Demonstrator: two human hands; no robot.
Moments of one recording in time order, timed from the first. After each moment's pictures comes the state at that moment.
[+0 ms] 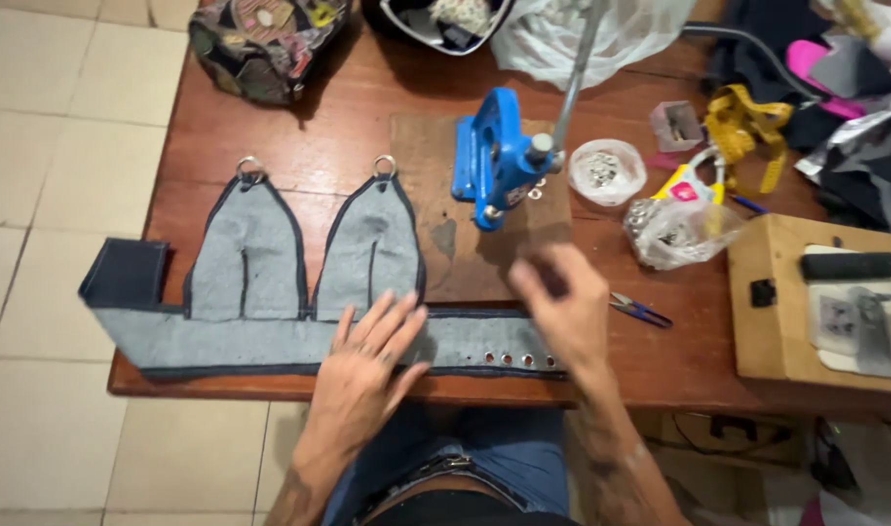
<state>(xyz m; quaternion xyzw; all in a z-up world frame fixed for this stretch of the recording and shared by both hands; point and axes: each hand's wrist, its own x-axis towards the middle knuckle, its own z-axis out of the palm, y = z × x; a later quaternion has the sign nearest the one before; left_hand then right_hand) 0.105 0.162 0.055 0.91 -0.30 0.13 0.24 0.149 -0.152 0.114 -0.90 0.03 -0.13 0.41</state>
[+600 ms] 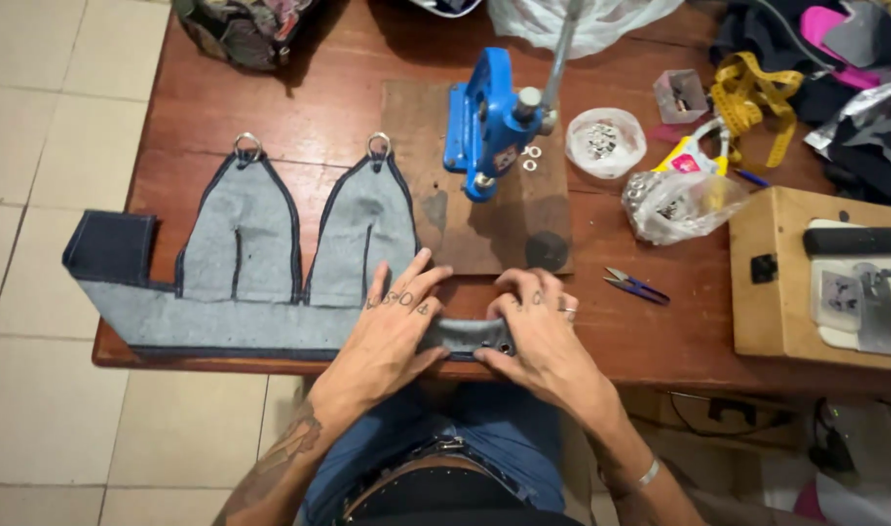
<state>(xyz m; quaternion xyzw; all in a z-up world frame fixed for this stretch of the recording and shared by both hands) 0.127 0.118 0.021 0.90 -0.36 0.01 0.26 0.090 -0.175 0.044 -0.97 -0.13 0.12 0.15</state>
